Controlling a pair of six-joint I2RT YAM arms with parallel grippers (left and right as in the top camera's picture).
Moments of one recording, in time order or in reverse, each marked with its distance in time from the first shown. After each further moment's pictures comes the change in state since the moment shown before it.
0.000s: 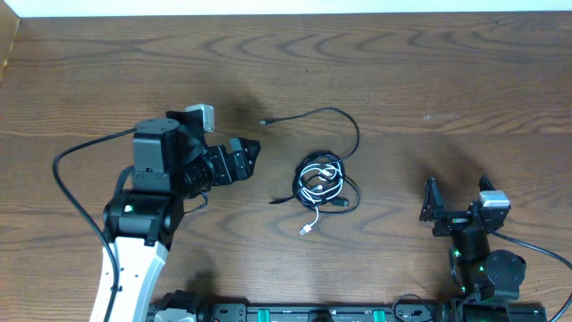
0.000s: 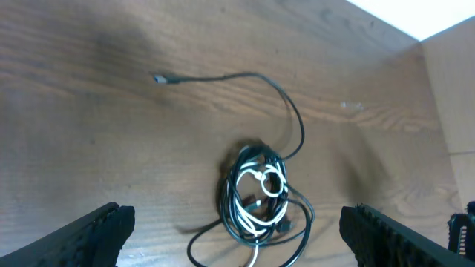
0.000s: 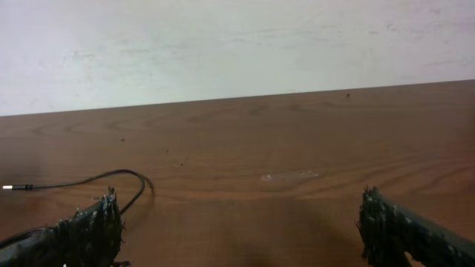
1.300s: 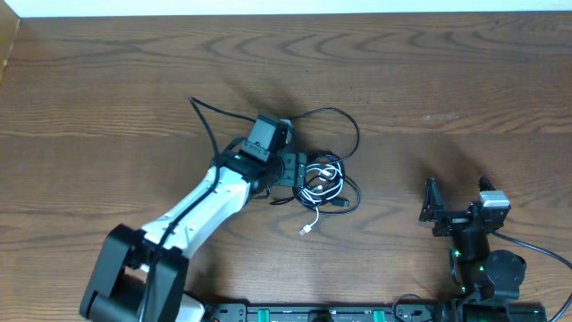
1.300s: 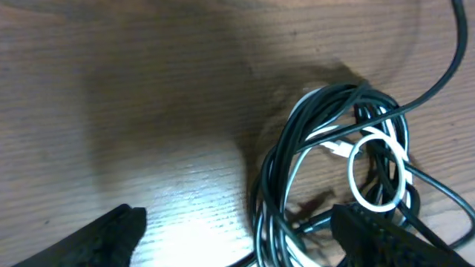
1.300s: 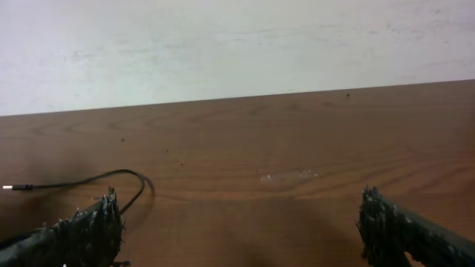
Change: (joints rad) left arm -0.383 0.556 0.000 0.232 -0.319 -0.004; right arm 0.000 0.000 0.000 0.000 0.000 0.000
